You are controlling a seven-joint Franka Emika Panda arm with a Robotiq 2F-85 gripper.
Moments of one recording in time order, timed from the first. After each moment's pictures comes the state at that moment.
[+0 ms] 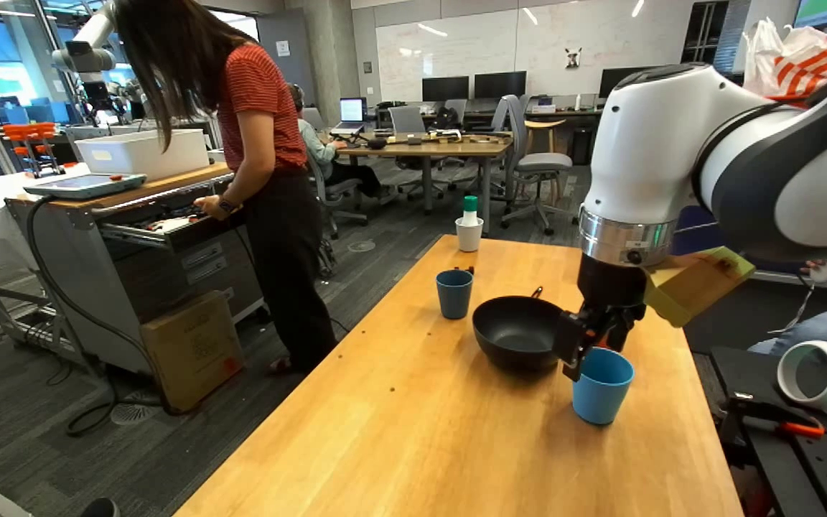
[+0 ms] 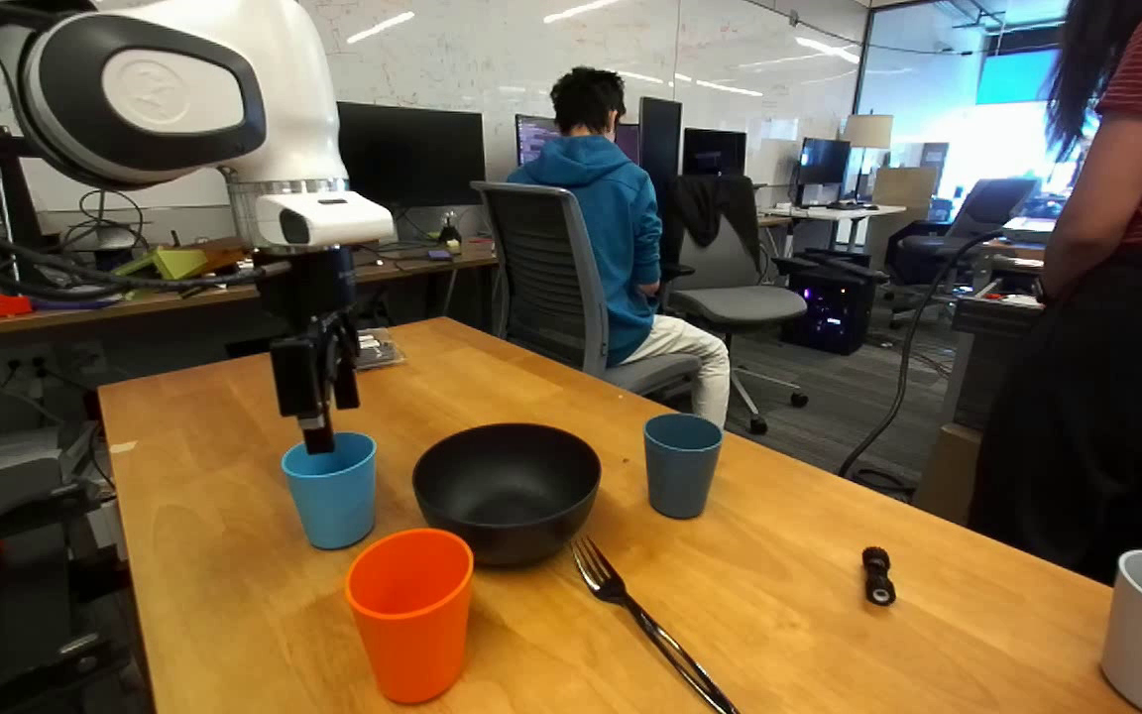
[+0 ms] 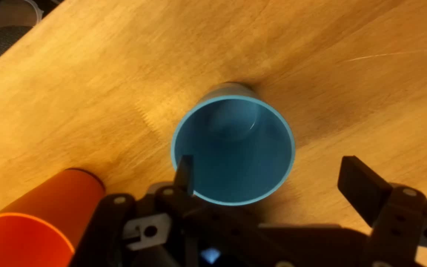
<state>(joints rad) -0.08 0.01 0.04 -2.72 -0.19 2.76 0.70</state>
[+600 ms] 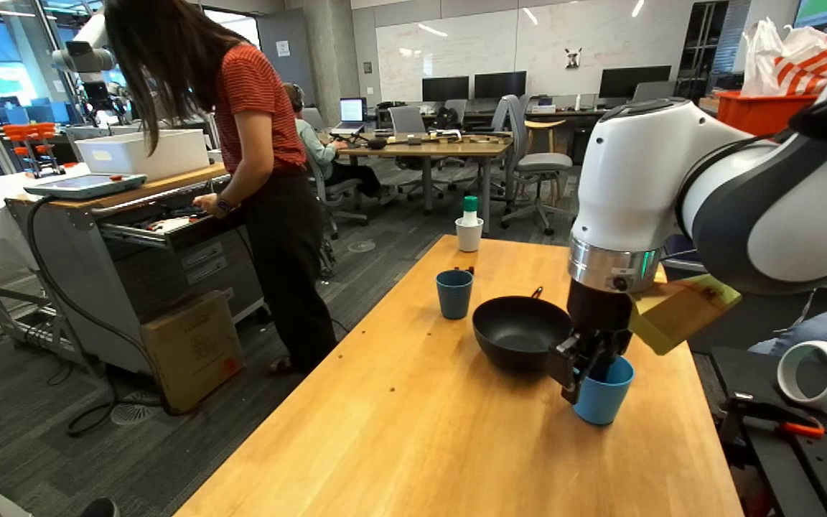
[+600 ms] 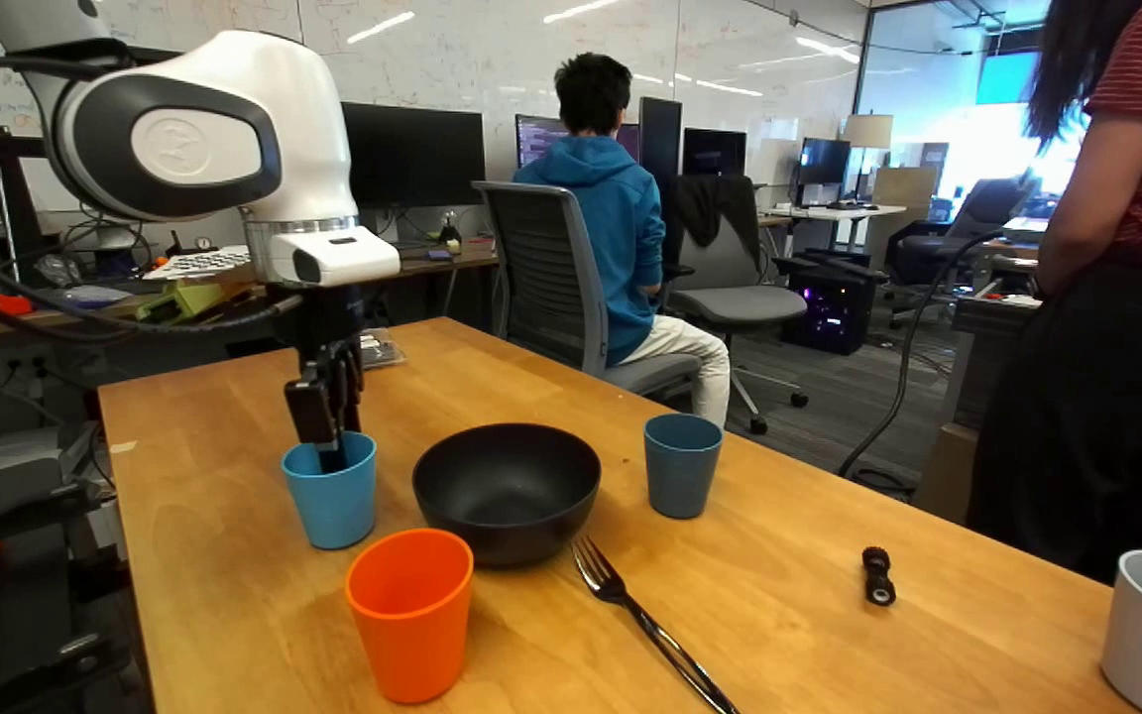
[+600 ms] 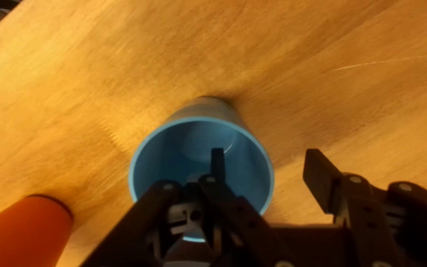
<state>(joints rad) -0.03 0.12 0.02 -2.69 -0.13 2.83 0.69</state>
